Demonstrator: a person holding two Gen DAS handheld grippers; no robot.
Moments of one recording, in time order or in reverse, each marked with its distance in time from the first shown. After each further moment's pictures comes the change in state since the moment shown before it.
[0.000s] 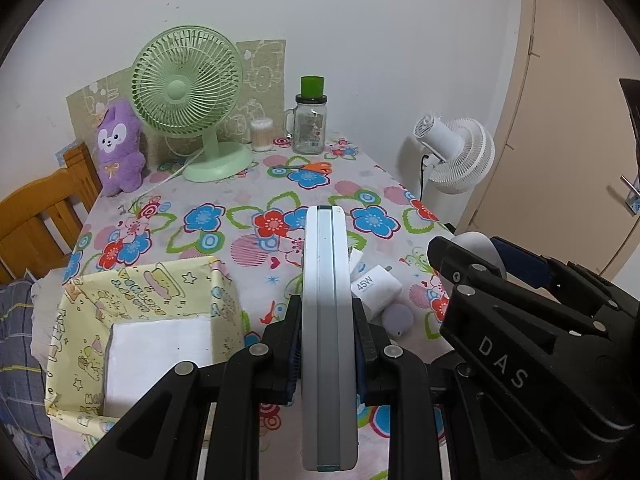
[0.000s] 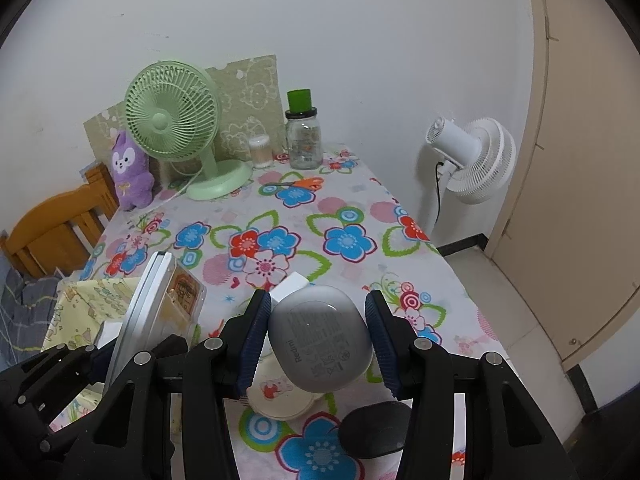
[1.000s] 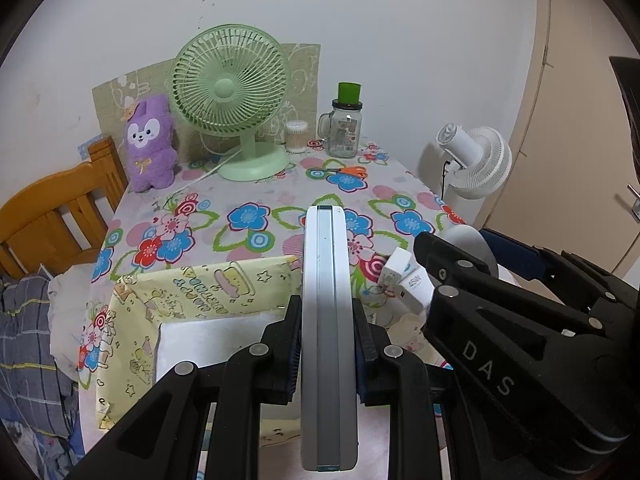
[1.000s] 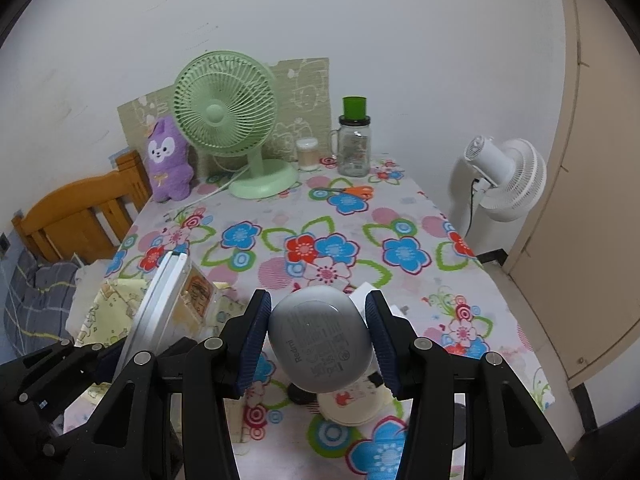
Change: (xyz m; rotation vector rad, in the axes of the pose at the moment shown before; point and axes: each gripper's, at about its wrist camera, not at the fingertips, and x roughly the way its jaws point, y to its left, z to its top) left arm -0.023 0.060 0.000 -0.024 0.000 0.030; right arm -0.004 0.076 0.008 -0.073 -0.003 0.058
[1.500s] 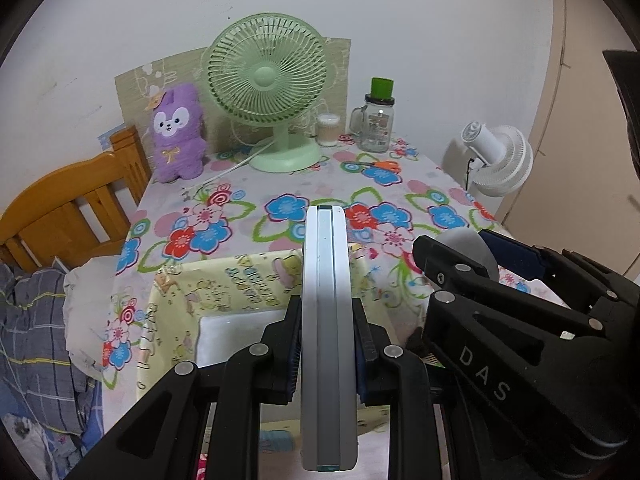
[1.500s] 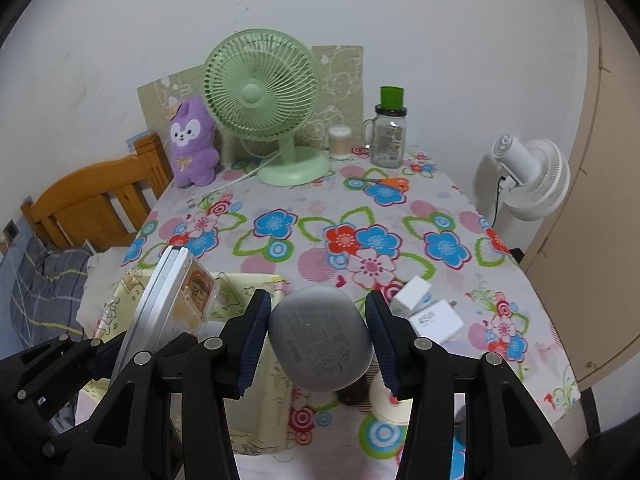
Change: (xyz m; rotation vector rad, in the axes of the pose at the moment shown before) left arm 0.002 0.046 -0.007 -0.009 0.017 0.055; right arm 0.019 0.050 -0.003 -0.033 0.035 0.040
